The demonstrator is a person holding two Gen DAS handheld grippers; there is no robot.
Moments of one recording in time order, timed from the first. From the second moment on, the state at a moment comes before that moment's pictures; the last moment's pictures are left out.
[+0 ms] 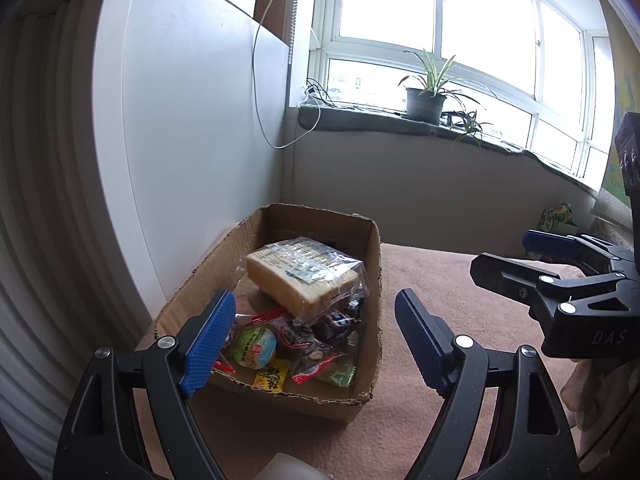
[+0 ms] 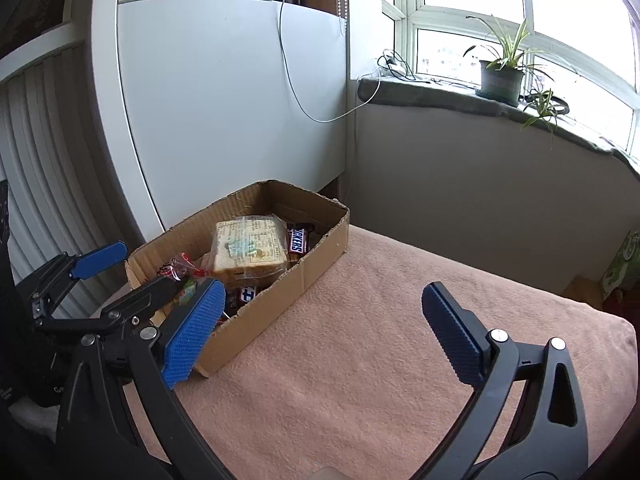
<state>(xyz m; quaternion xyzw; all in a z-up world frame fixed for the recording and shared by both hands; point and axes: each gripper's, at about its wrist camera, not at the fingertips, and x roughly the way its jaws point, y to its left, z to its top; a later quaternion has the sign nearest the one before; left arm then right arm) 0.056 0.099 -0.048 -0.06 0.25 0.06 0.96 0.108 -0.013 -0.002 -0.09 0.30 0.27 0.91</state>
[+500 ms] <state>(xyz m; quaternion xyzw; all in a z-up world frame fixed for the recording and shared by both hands) 0.047 0.109 -0.056 -0.08 0.27 0.08 0.96 0.082 -0.023 -0.014 -0.11 0.29 0.24 0.92</state>
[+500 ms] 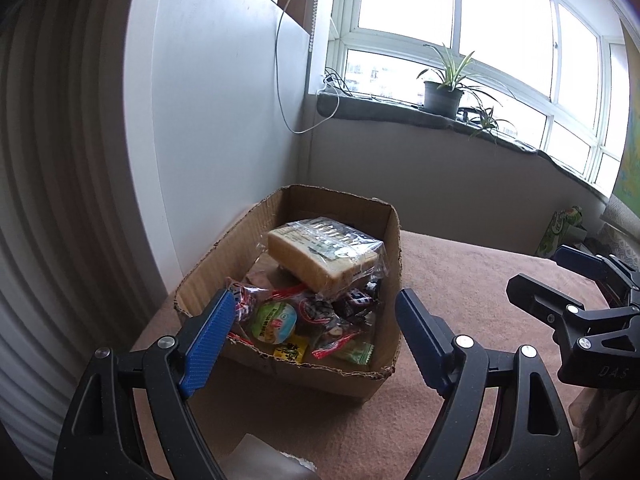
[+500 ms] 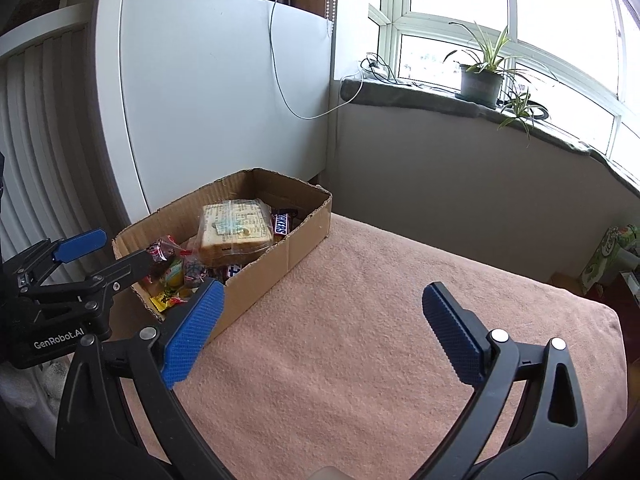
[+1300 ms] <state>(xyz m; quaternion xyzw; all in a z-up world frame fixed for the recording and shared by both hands) 0.047 0.109 -0.058 -0.08 0.27 0.09 0.96 0.079 -0.025 -0.019 -0.12 0.29 0.24 0.92</state>
